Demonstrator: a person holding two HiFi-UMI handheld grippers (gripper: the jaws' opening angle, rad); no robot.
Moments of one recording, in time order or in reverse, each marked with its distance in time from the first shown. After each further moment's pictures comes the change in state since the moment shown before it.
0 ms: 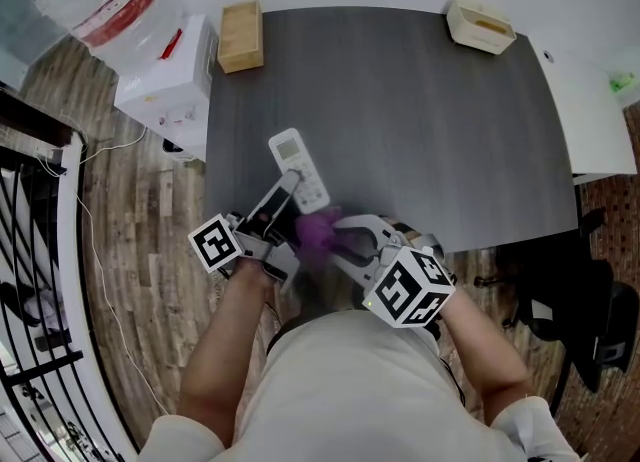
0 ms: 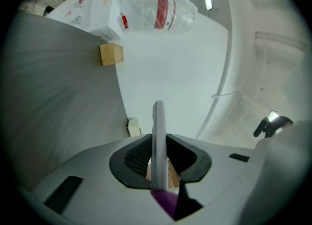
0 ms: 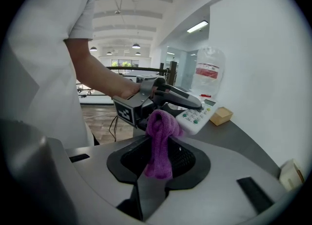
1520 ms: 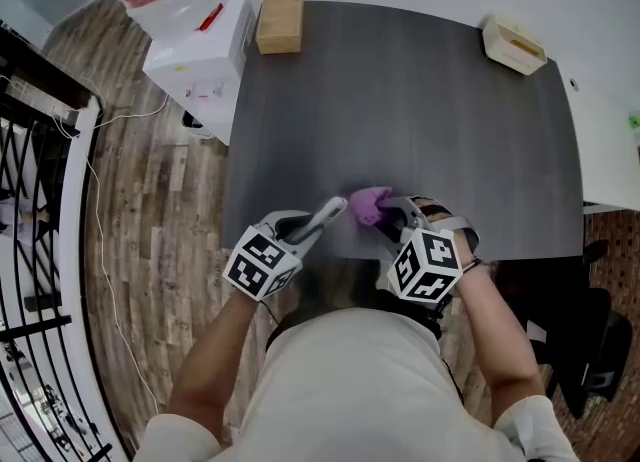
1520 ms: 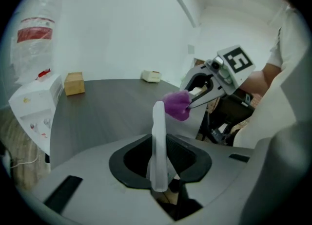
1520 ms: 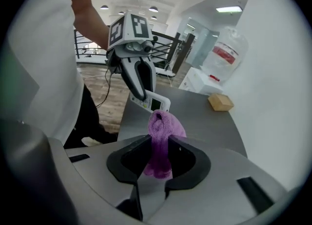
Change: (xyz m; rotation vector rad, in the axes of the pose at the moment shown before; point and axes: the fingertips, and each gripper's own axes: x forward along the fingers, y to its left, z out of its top) left arm -0.089 0.082 -0.075 1.105 0.796 0.513; right arm 0.014 -0.029 -0.078 -0.252 0.373 -0.032
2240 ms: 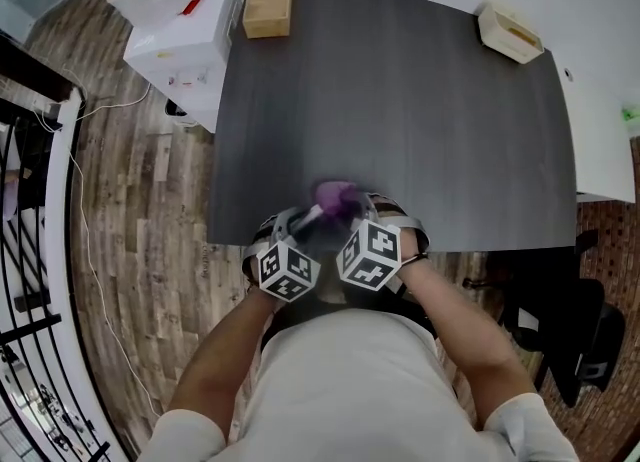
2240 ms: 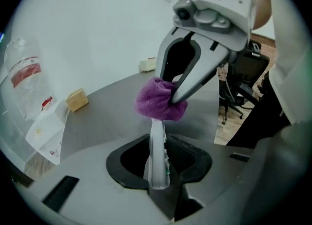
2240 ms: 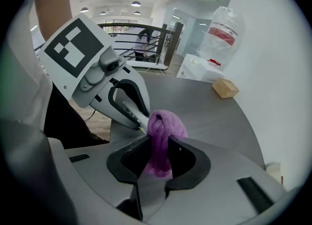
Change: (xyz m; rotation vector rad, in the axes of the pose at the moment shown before) left arm 0.063 0.014 -0.058 0.316 0.081 0.250; right arm 0.088 0.026 0.009 0.150 0.067 -0.018
